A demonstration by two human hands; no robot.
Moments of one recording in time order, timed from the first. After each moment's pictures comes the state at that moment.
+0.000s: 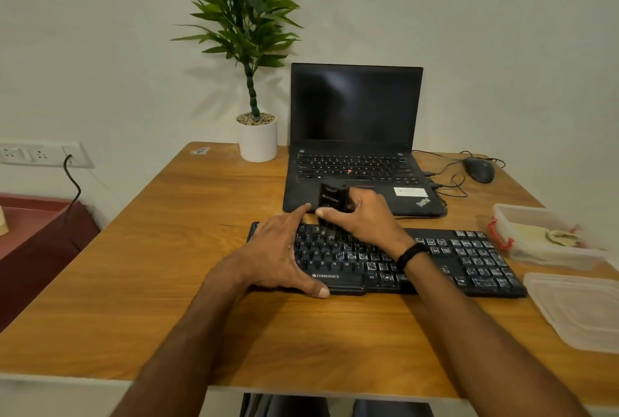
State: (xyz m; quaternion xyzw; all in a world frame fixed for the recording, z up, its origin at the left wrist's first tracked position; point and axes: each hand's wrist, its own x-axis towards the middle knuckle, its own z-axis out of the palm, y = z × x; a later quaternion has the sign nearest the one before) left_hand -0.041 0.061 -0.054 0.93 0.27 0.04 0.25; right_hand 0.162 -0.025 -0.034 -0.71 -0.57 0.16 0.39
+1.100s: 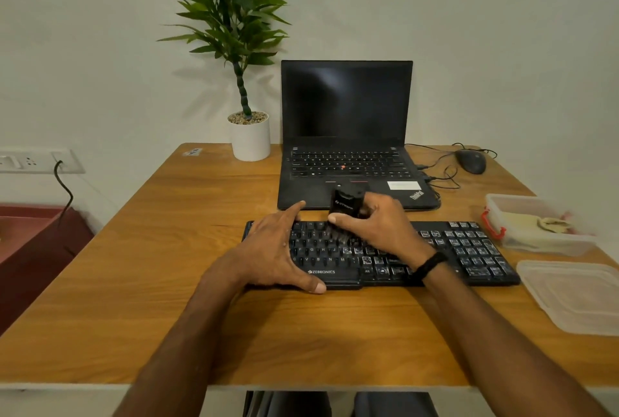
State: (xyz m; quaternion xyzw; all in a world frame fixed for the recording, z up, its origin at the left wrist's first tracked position) left_hand -0.040 0.061 -0.052 0.93 0.27 0.03 0.25; right_hand 0.163 -0.068 -0.025 -0.70 -0.56 0.16 0.42
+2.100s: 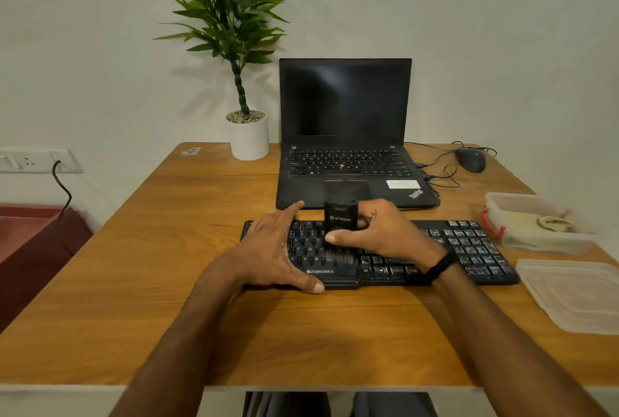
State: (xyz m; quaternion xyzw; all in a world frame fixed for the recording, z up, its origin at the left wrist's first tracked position) left_hand -0.042 0.059 -0.052 0.93 0.27 0.03 0.25; right_hand 0.166 -0.077 -0.020 -0.66 -0.60 0.26 0.36
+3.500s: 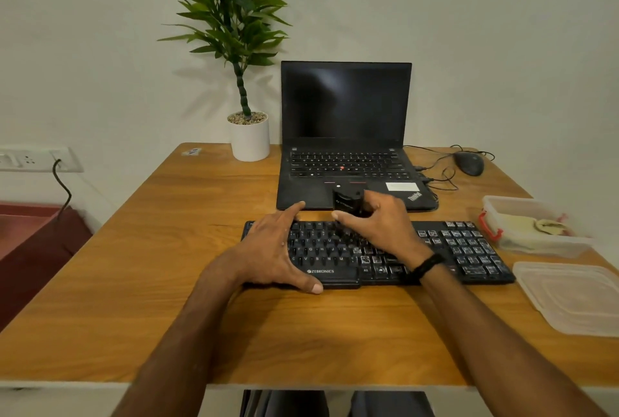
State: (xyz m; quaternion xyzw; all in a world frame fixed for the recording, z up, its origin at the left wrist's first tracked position) left_hand -0.039 0.062 -0.046 0.92 0.27 0.03 0.27; right_hand 0.166 -0.067 -0.024 -0.73 -0.53 0.12 0.41
